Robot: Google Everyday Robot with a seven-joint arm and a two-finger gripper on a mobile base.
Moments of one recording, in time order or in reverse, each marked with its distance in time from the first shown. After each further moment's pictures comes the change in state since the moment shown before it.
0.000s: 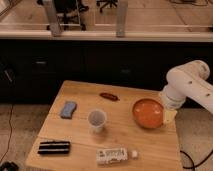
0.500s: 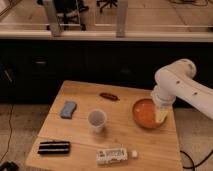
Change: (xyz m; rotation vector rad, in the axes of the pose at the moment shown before) arm -0.057 -0.002 -0.002 -0.001 0.025 -0.070
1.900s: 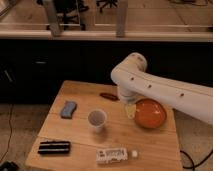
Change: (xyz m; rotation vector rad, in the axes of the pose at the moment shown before) arm -0.140 -0.019 -0.013 0.001 0.021 -0.245
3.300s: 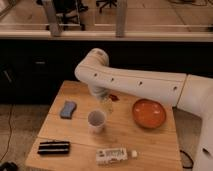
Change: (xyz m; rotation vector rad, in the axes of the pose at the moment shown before) arm -0.100 -0.046 -0.008 -0.019 0.030 -0.318
